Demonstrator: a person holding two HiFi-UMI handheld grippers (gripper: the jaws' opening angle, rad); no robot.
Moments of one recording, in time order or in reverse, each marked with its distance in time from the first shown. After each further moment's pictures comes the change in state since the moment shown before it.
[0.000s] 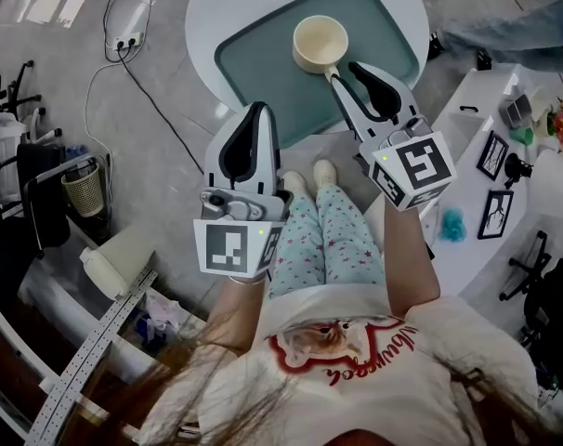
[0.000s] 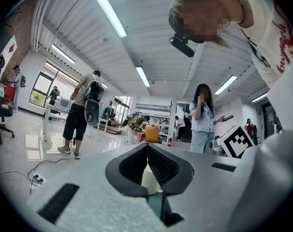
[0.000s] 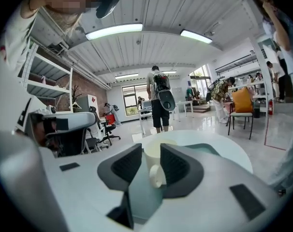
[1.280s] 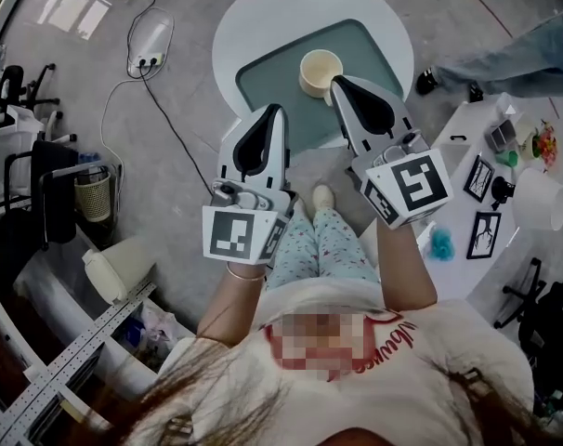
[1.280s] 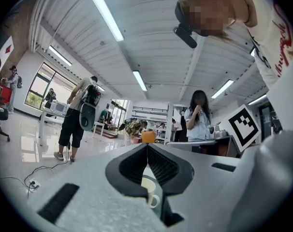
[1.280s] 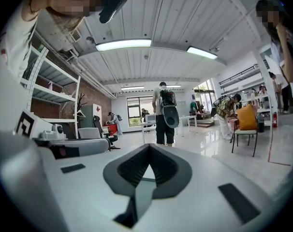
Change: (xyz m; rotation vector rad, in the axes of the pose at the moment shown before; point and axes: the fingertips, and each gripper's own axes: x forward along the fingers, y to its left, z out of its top) left arm 0.006 -0.024 0.060 0.006 -0.040 -0.036; right arm -0.030 0.034 0.112 -0.068 -0.152 0.032
